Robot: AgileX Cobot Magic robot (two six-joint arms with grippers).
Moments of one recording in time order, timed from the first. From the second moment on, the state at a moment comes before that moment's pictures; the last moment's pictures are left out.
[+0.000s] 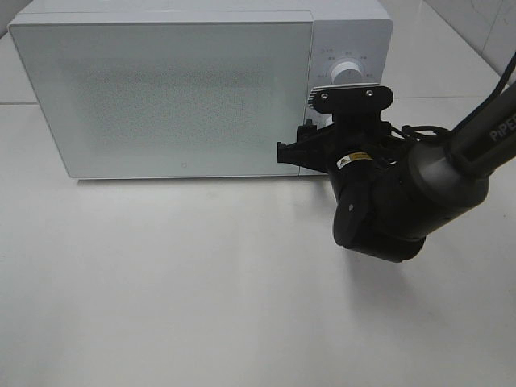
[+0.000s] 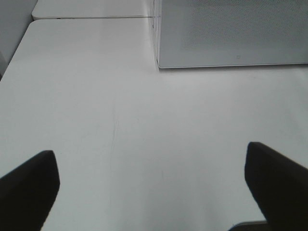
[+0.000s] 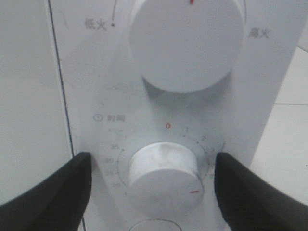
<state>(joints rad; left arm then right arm) 0.02 0.00 -0.52 -0.10 1.09 0.08 0.65 2.08 -0.82 0.81 -1.17 -0.37</state>
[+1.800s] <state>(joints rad) 0.02 0.00 -0.52 -0.10 1.09 0.08 0.63 2.09 -0.79 0.68 -1.20 0.83</state>
